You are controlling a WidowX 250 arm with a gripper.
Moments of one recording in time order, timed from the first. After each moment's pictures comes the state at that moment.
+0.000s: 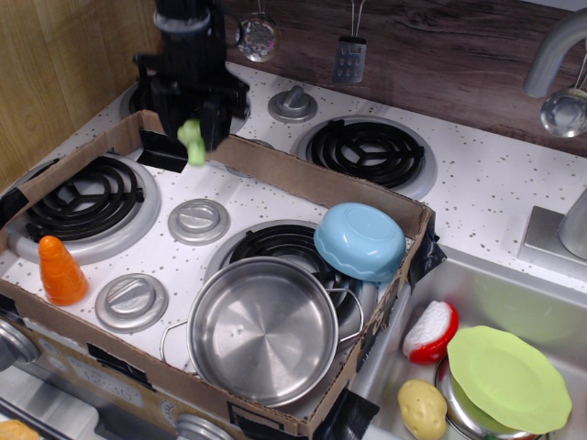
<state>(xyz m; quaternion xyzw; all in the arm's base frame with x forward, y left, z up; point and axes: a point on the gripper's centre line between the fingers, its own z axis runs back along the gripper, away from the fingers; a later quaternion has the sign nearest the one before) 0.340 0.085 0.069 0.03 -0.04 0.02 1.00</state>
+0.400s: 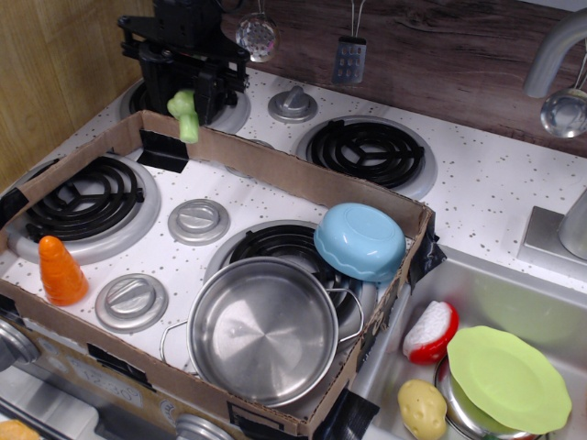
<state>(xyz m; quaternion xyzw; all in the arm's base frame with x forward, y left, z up) 0.322 0.077 0.098 0.05 -0.07 0.05 0.99</state>
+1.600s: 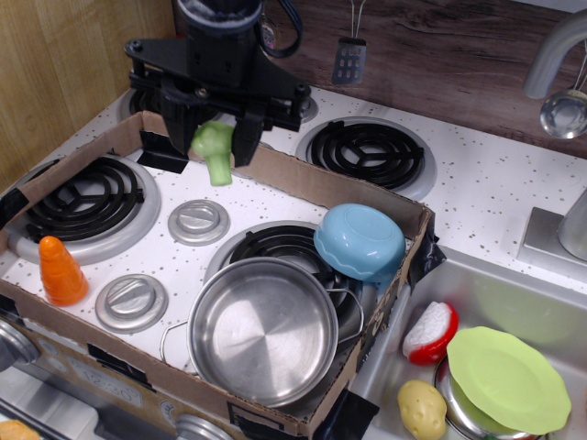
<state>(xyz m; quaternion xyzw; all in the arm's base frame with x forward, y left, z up) 0.256 0.005 0.129 0.09 -0.12 0.13 0.98</state>
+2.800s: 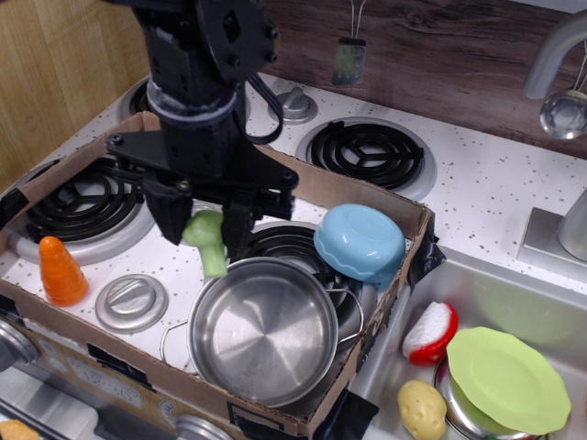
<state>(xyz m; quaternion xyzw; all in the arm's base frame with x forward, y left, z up) 0.210 -0.016 0.105 0.03 -0.09 0.10 0.99</state>
